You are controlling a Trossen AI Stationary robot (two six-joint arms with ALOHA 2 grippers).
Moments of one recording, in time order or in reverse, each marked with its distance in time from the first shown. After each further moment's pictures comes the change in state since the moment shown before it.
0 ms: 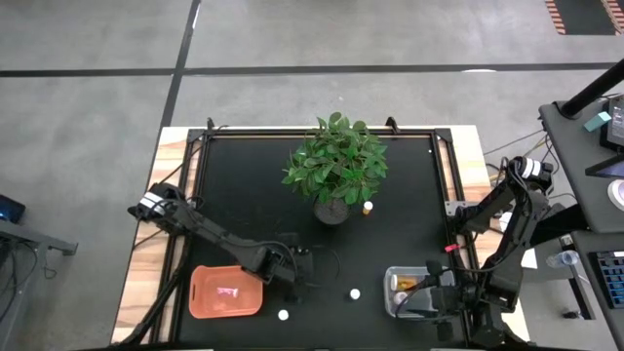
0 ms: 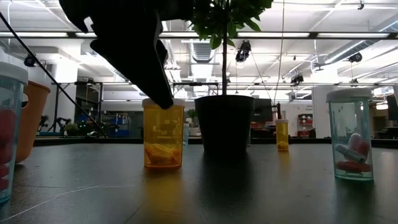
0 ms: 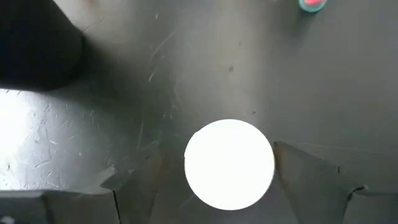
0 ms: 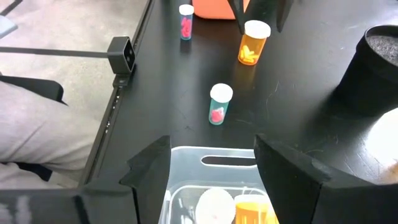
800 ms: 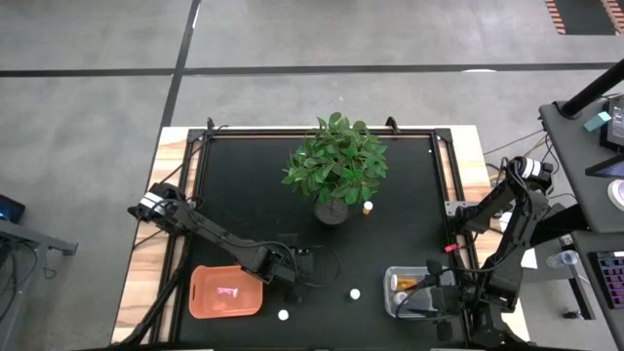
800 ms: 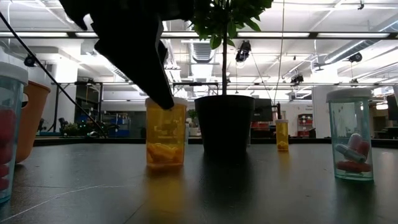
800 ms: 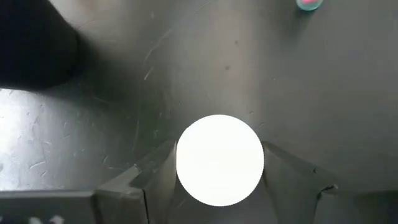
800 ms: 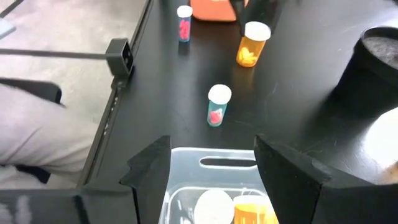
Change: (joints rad) left arm 0.000 0.002 0.004 0.006 0.017 0.000; right arm 0.000 0.000 -0.002 0.001 0.011 0.003
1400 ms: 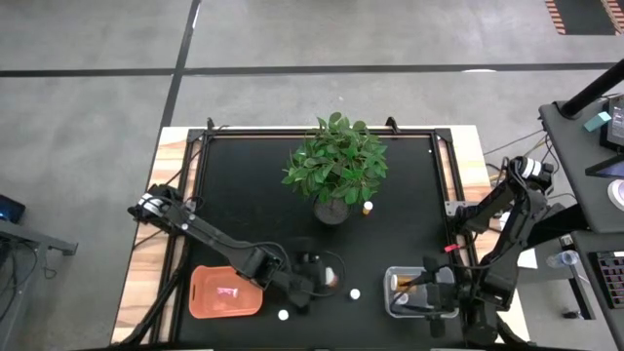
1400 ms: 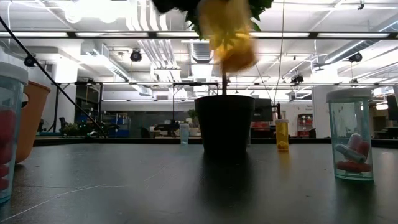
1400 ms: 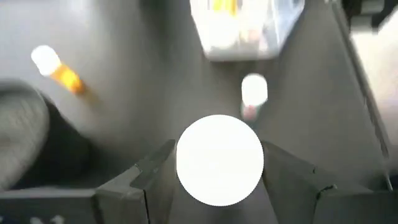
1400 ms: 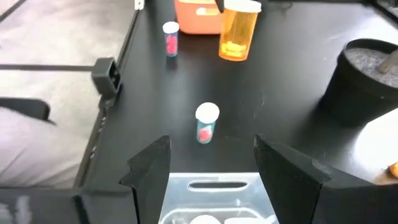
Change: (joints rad) left arm -0.036 -0.006 0.202 0.072 -0.116 0.140; right arm -0.055 0.000 0.016 0.018 0.025 -0.028
